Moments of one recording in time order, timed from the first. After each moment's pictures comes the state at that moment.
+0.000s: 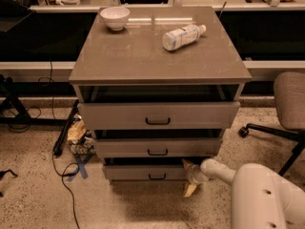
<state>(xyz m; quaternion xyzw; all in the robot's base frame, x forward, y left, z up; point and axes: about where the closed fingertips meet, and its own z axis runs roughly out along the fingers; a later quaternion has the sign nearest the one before) 0.631 -0.175 0.166 -0.69 0.67 0.05 0.27</state>
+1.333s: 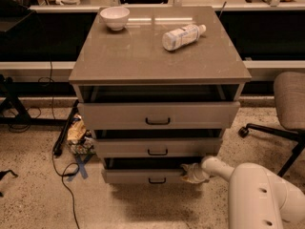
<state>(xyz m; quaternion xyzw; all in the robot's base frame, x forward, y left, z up) 0.641 -0.179 0.166 -0.69 0.67 0.06 0.26</state>
